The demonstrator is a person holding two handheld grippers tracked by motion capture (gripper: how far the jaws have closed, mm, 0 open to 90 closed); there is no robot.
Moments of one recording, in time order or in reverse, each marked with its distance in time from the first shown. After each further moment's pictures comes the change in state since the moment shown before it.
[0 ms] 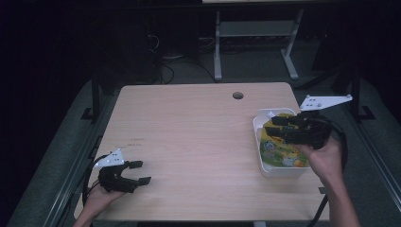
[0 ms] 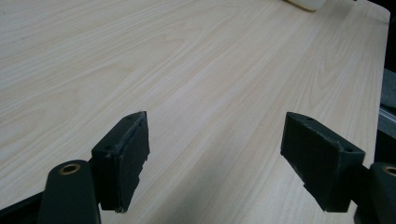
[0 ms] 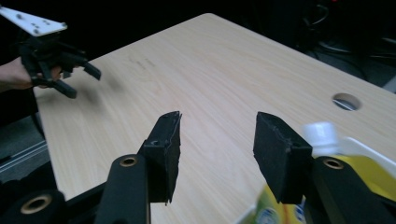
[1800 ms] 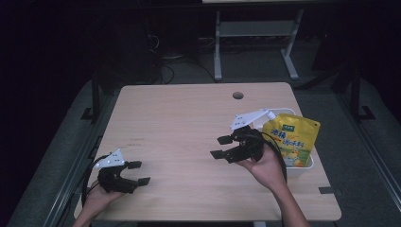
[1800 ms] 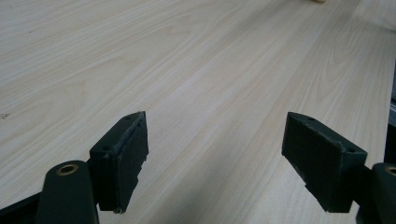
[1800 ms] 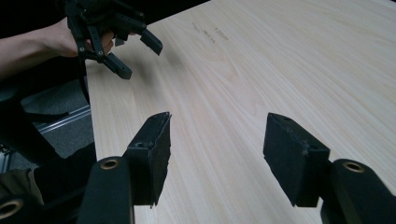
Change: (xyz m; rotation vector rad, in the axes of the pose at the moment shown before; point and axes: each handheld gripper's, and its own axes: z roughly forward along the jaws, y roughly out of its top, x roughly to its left) left arm 0.001 -0.002 0.000 0.021 0.021 0.012; right arm 0.068 0.006 0.122 0.148 0.216 -0.071
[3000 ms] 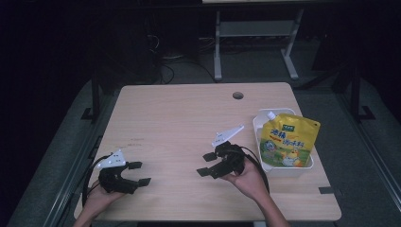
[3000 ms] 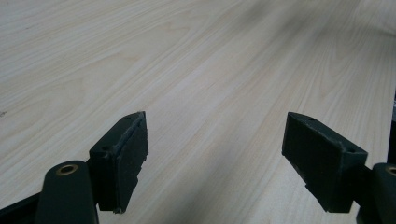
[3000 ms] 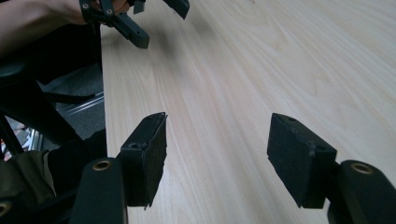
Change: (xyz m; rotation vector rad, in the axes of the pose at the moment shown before) left arm -0.001 -0.001 0.002 0.017 0.003 0.006; right arm 0.009 -0.027 0.065 0.075 0.119 0.010
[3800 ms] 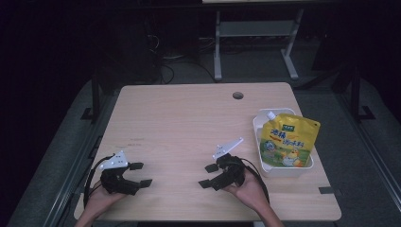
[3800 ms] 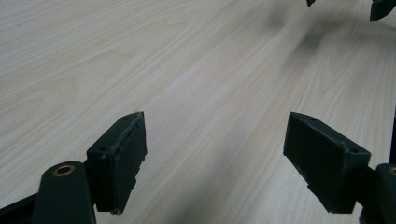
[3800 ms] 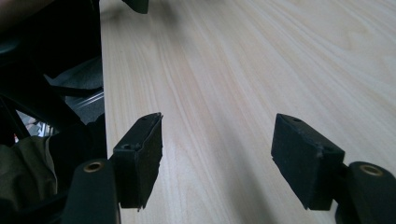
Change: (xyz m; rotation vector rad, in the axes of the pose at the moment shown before) left arm -0.003 -0.001 0.005 0.014 0.000 0.006; right arm 0.001 -0.035 0.020 0.027 0.032 0.038
